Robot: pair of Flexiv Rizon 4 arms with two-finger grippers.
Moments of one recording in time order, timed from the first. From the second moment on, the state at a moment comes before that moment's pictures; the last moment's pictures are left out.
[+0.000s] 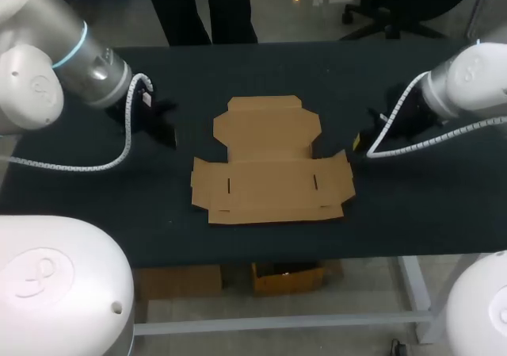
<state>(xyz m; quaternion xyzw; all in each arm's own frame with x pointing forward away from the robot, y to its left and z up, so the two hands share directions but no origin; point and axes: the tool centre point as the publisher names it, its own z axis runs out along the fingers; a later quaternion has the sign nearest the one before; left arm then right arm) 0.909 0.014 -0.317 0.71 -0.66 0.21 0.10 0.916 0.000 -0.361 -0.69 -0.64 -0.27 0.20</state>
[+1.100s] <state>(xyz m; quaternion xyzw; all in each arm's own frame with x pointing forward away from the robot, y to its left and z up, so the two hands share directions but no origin) 0.846 0.037 -0.304 0.72 -0.65 0.20 0.09 0.861 -0.030 -0.354 -0.72 -0.60 -0.27 0.20</state>
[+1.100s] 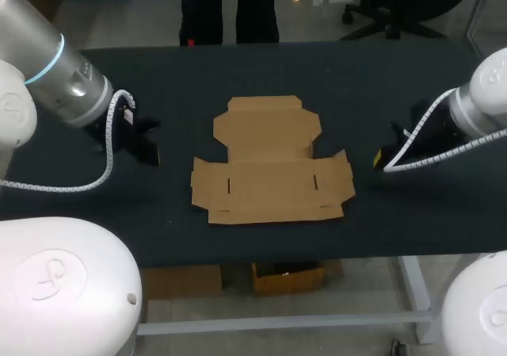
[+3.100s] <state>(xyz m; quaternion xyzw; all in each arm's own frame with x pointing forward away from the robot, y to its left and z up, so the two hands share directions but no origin) 0.775 -0.012 -0.373 0.69 -0.67 0.19 0.19 0.773 0.012 -0.407 -0.71 -0.61 -0.24 0.26</state>
